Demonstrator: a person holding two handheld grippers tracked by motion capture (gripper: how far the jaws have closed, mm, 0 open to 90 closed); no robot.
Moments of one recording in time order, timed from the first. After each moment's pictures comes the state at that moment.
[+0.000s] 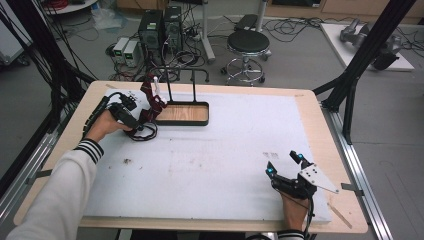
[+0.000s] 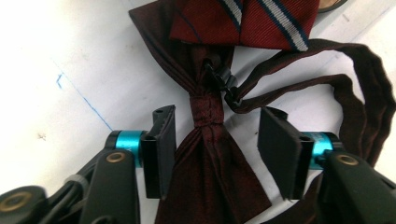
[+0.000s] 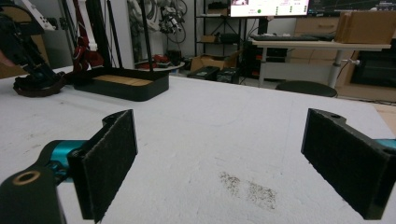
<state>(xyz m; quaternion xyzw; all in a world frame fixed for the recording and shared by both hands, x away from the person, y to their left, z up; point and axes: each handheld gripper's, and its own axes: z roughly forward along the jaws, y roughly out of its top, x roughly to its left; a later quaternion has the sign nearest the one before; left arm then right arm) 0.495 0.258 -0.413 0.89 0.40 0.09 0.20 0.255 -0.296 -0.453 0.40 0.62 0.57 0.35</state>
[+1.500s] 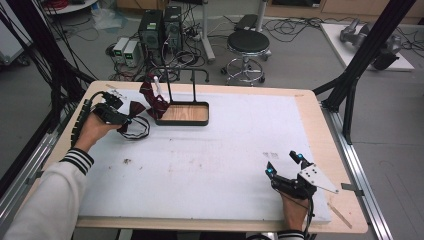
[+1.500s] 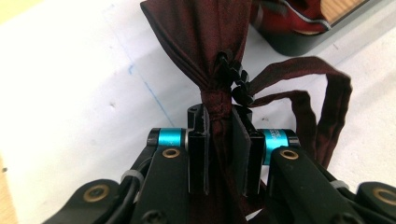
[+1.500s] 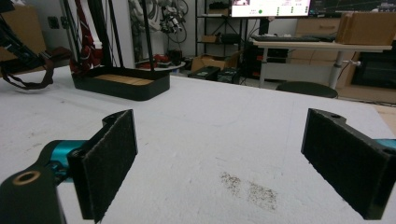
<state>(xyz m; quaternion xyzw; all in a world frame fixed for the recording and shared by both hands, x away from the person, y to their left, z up) 0.456 0.281 -0.381 0.84 0.44 0.18 0.26 0.255 -0.296 -0.453 0.40 0.62 0.57 0.35</state>
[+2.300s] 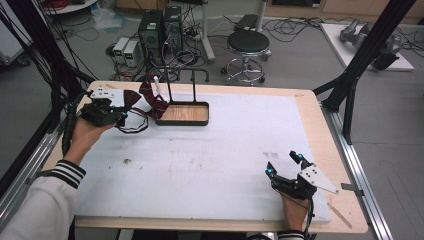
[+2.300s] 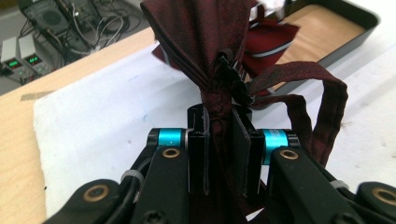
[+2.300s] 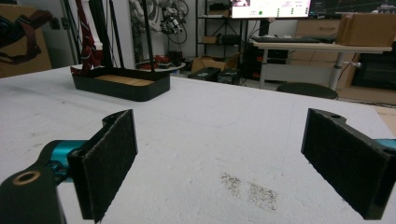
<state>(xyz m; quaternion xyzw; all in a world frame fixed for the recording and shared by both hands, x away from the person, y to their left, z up) 0.409 0.282 -0.346 0.80 0.41 0.25 0.36 0.254 -0.296 -0.453 0.40 0.62 0.57 0.35</state>
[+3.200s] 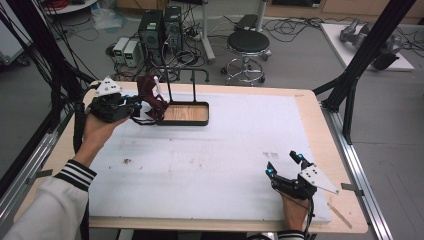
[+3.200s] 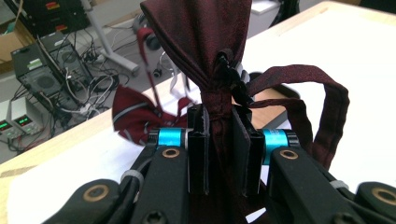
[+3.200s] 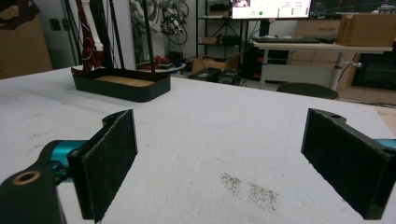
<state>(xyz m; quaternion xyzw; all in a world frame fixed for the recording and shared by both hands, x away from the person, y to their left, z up) 0.389 0.233 -0.305 0.77 0.36 0.28 0.45 0.254 -0.297 -0.453 0.39 0.62 0.57 0.36</state>
